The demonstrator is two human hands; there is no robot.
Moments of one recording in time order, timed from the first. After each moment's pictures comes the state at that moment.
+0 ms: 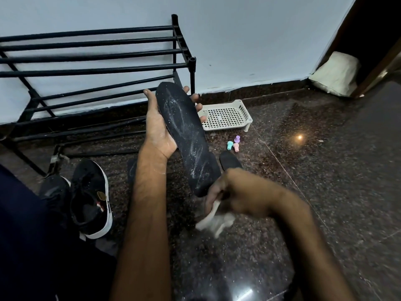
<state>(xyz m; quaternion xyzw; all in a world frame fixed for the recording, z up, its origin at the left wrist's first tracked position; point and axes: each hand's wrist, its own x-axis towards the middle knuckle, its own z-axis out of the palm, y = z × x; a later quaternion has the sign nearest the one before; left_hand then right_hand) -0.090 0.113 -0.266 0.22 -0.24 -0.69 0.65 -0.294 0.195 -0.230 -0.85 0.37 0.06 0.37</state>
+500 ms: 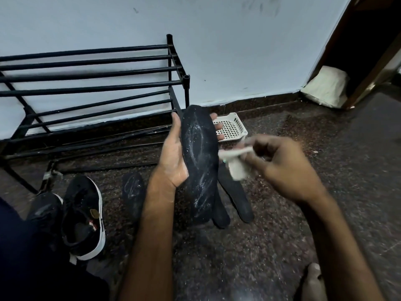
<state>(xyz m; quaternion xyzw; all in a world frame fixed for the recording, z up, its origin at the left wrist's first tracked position) -0.128 0.125 -0.272 0.21 -0.29 -0.74 0.57 -0.338 0.167 -0.197 -0.74 0.49 -0.32 0.34</state>
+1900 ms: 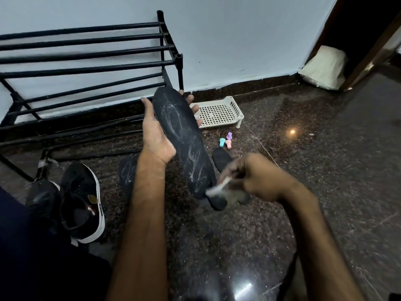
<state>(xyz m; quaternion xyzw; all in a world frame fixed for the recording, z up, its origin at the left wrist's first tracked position) -0.106 0.108 -0.289 0.19 -0.22 -0.72 0.63 -0.332 0.178 -0.241 -0.78 0.48 -0.08 0.39</state>
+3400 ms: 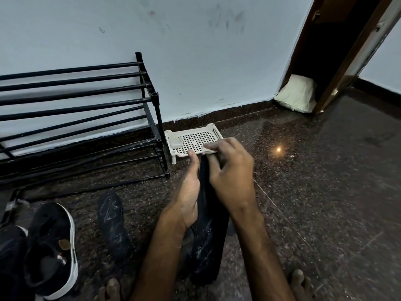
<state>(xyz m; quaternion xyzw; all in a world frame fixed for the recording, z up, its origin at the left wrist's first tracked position) -0.216 0.143 -0.282 0.29 -0.18 -0.79 0.52 -0.307 0.142 -0.230 -0.71 0.53 -0.45 0.10</state>
